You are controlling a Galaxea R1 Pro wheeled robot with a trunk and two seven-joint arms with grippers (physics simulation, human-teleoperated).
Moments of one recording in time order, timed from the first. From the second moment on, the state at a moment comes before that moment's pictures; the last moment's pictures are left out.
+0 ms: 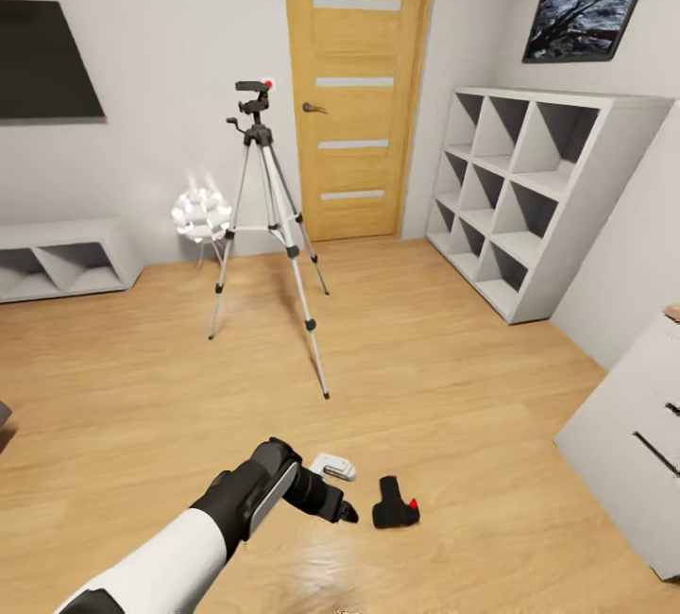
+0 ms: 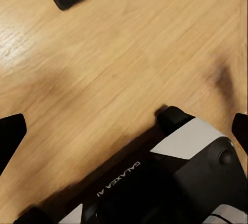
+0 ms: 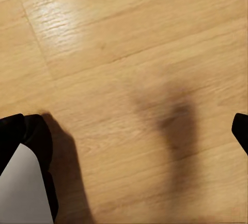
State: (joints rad) left arm -0.70 -0.11 -0.53 -0.60 0.25 0.85 -0.37; right arm -0.19 -0.39 -0.01 -0.23 -0.19 0.00 0.29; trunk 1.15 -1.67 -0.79
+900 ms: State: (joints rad) left arm -0.69 -0.08 -0.30 -0.61 0.24 0.83 -0.38; right arm 0.33 -0.38 -0.31 -1.18 -0.33 0.21 0.25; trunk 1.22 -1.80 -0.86
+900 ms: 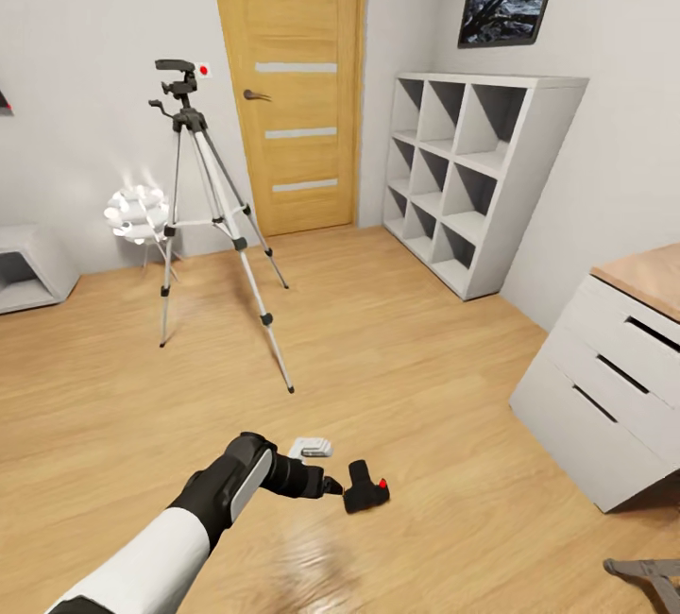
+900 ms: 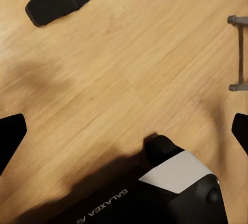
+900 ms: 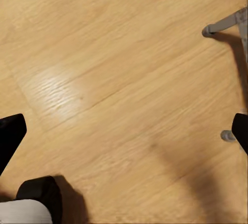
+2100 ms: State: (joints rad) left arm -0.66 -0.07 -0.32 -0.60 0.23 0.76 -0.39; right arm 0.25 -0.37 -0.31 -0.99 -0.25 0.08 0.25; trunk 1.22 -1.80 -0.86
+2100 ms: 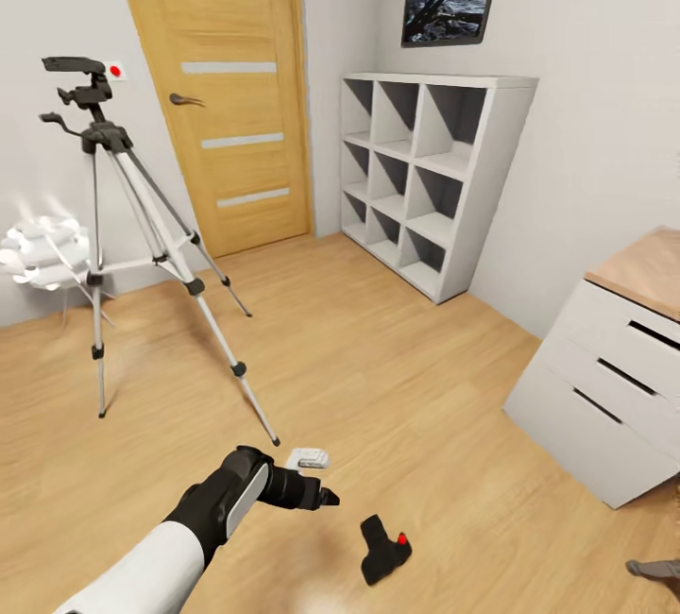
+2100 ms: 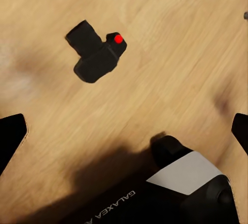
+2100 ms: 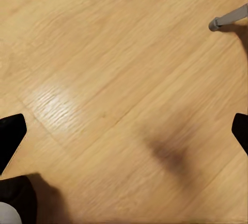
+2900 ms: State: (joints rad) left arm -0.64 -0.11 -0.35 -0.60 0.23 0.76 -0.07; right arm 0.25 -0.37 -0.31 -0.99 -0.24 0.08 0.25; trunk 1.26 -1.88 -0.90
